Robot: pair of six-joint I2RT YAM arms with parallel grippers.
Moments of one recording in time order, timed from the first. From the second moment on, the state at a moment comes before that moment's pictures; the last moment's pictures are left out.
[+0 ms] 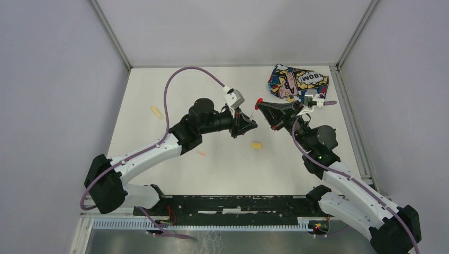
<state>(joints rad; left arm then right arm) -0.83 1.32 0.99 0.21 0.45 -0.19 0.57 0.84 0.56 0.70 -0.19 0.52</state>
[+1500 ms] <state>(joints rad) -0.84 1.31 0.99 0.21 0.42 -0.19 0.56 0.83 0.63 0.50 -0.17 0.52</state>
